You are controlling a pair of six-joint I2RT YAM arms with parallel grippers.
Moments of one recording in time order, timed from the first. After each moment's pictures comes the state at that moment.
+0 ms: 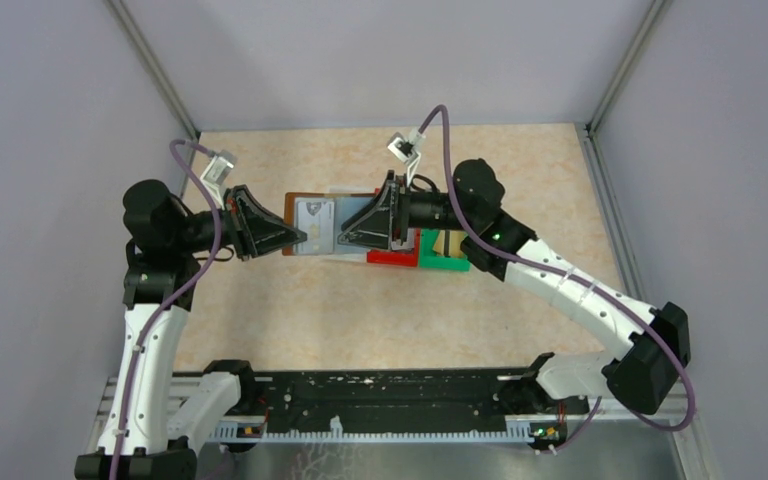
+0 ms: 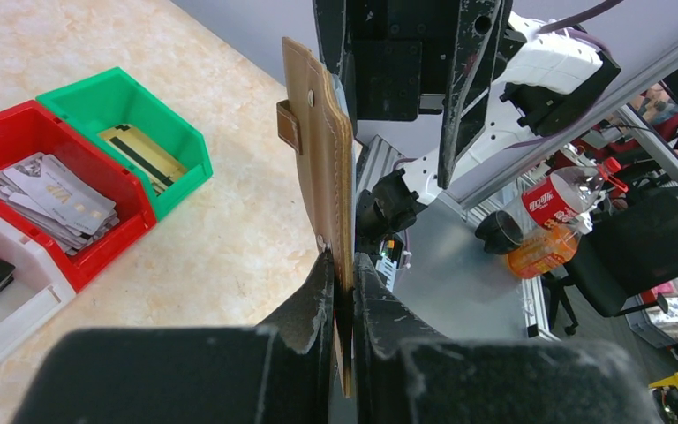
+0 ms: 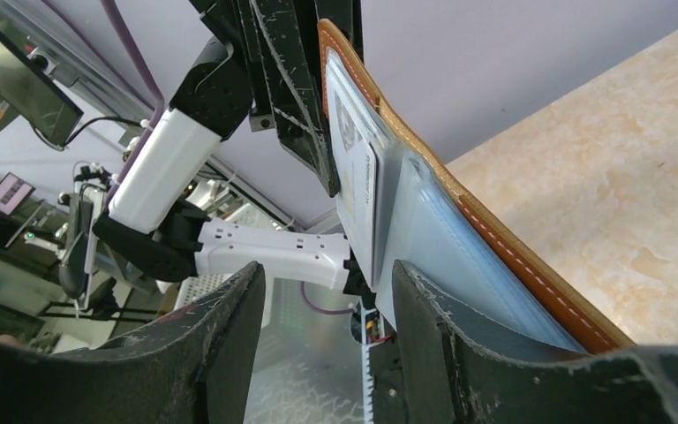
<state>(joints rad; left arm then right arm) -0.04 0.85 1.03 -0.20 1.26 -0.55 0.79 1.26 1.15 0.22 -0.75 0.73</state>
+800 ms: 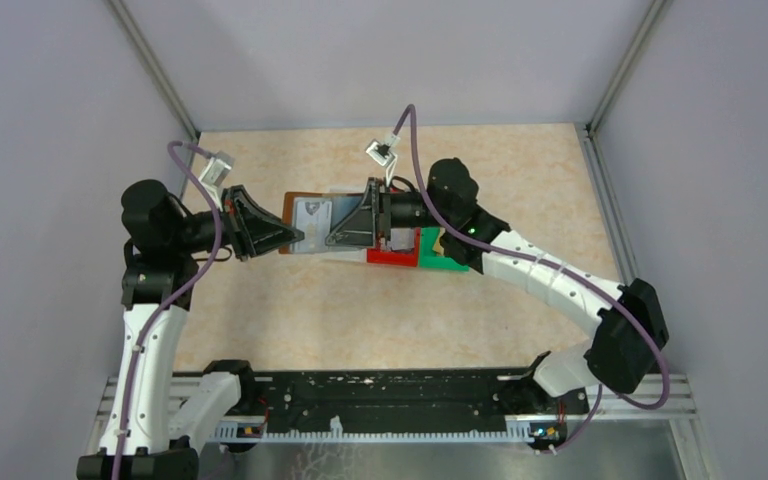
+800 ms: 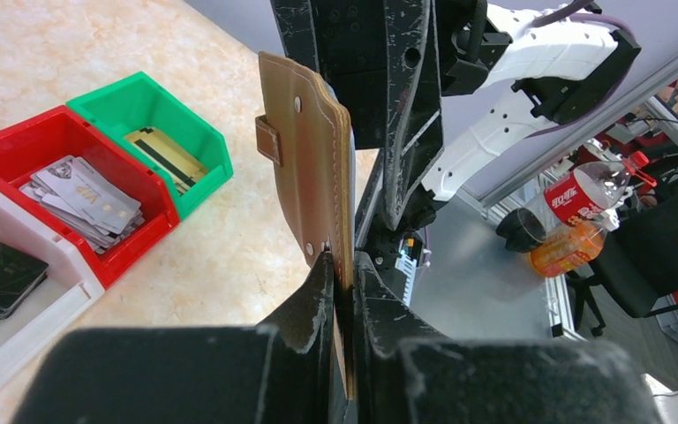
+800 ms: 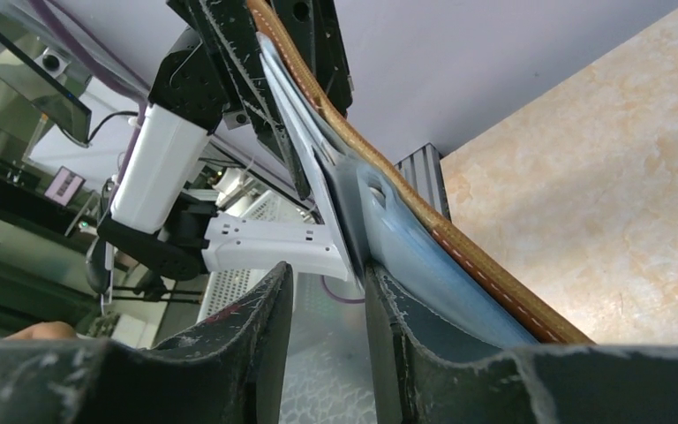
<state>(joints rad) -0.02 0.85 1.03 -0.22 1.27 -0.49 0.81 1.39 1.17 0.31 -0.80 0.82</state>
